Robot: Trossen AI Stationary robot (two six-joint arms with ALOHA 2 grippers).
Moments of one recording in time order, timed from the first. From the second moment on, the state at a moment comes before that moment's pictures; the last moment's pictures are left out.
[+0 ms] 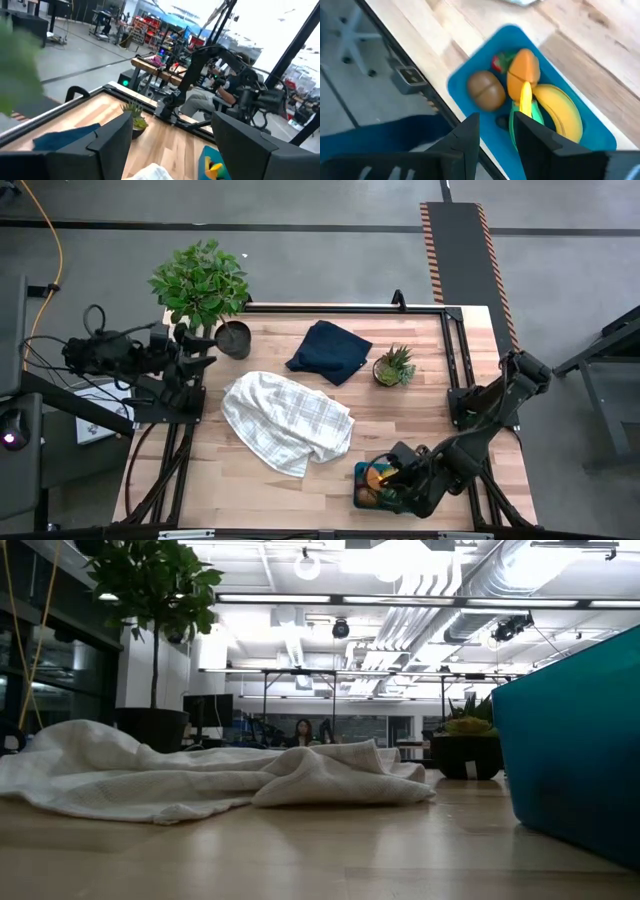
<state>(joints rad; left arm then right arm) -0.22 0.30 0.78 -0.49 -0.53 -0.39 0.81 1.62 1.39 -0.94 0.25 1.55</state>
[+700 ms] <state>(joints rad) -0.22 0.03 0.36 -0.12 -0.48 -0.38 0.75 1.12 1.39 -0.76 0.98 1.23</state>
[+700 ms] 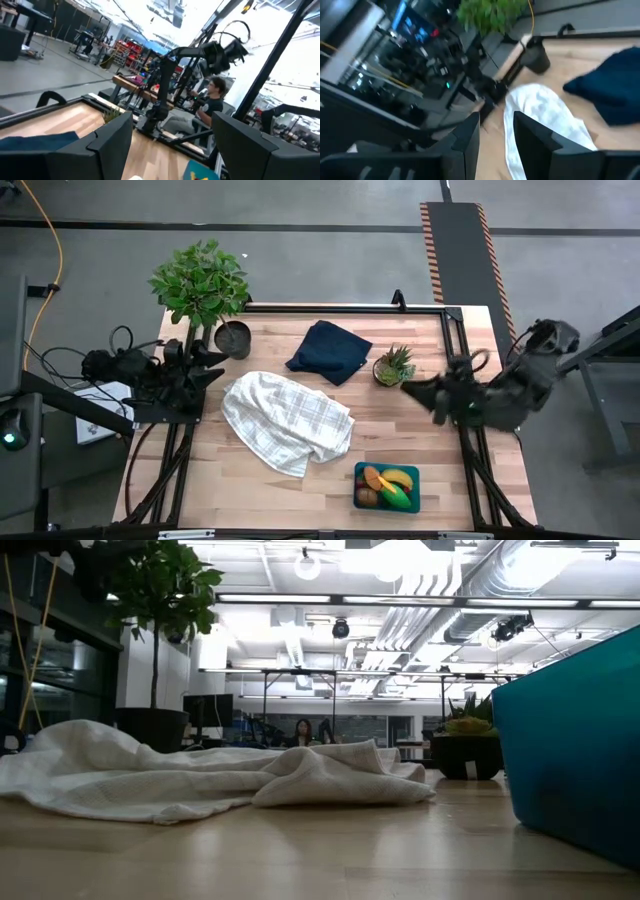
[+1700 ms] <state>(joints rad) -0.22 0.01 0.01 0.35 -0.19 -0.45 0.75 0.84 1.39 -0.61 1.23 0.84</state>
